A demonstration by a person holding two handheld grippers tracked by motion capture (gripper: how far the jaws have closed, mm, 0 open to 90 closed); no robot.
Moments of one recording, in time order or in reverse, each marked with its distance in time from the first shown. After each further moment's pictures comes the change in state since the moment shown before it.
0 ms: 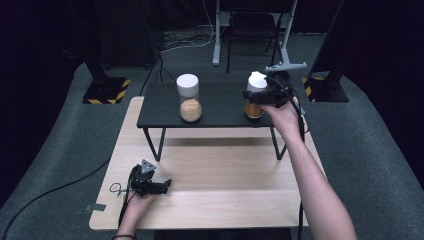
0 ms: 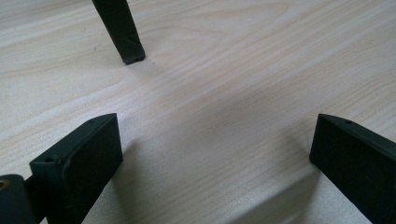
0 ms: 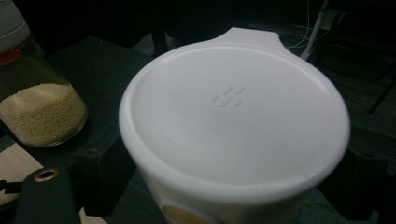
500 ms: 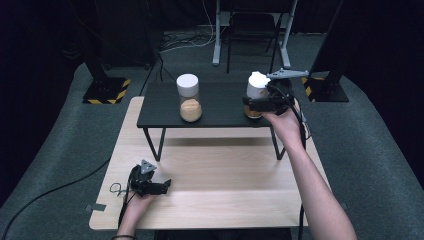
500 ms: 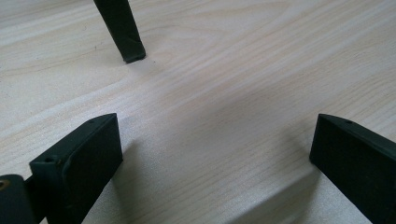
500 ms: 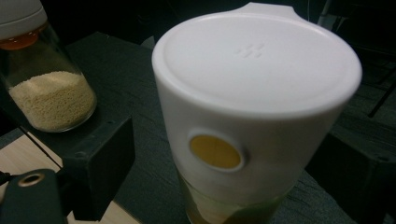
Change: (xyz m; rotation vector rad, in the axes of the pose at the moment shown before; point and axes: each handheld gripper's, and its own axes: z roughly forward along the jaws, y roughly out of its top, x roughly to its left) left arm 0.000 0.000 0.000 0.000 0.001 -0.001; right arm 0.005 -0.018 -0.010 -0.022 0.004 -0.013
